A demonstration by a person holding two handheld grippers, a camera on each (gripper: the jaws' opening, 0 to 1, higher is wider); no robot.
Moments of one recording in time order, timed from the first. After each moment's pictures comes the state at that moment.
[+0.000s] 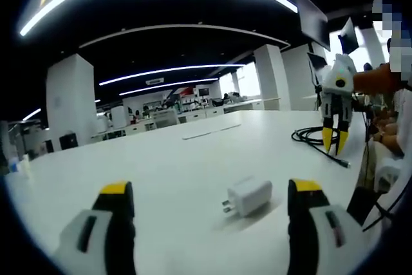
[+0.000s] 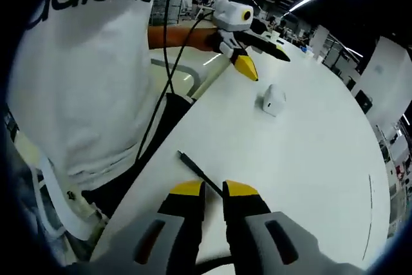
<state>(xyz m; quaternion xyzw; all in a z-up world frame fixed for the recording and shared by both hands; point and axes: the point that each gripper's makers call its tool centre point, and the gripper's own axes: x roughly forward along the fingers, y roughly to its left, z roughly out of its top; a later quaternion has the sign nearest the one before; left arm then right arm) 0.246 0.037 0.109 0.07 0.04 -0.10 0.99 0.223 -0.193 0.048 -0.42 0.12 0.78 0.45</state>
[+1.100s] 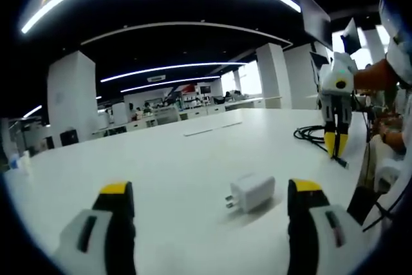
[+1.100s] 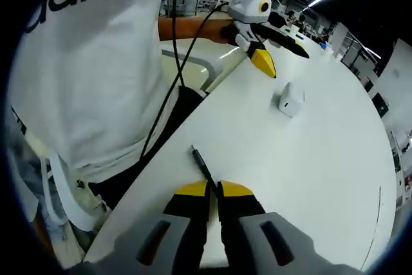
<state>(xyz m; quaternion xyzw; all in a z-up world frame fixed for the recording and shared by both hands) 0.249 0.042 0.103 0.07 0.05 -0.10 0.99 0.222 -0.188 0.042 -0.43 0.14 0.79 0.41</state>
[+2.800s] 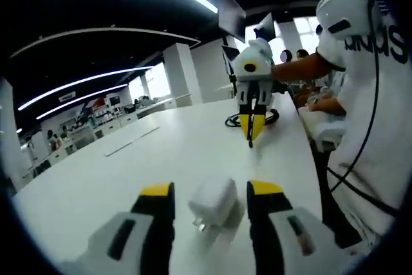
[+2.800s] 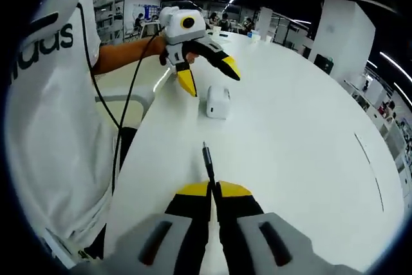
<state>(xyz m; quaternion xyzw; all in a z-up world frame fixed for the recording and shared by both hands) 0.263 -0.026 0.090 0.15 0.07 -0.42 0.89 0.267 -0.148 0.057 -0.32 0.19 0.70 0.61</state>
